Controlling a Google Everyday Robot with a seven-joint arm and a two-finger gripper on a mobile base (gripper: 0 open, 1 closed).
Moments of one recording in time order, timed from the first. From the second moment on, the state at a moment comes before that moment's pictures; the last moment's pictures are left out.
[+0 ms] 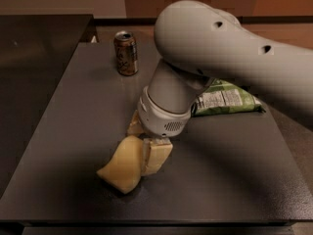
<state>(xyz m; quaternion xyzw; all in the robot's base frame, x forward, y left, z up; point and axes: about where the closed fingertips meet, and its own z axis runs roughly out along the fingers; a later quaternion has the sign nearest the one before) 0.388 0.026 0.838 -0.80 0.57 0.14 0.13</state>
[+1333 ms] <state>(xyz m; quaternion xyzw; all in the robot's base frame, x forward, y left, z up) 0.423 0.019 0.913 -0.78 0.59 0.14 0.16</state>
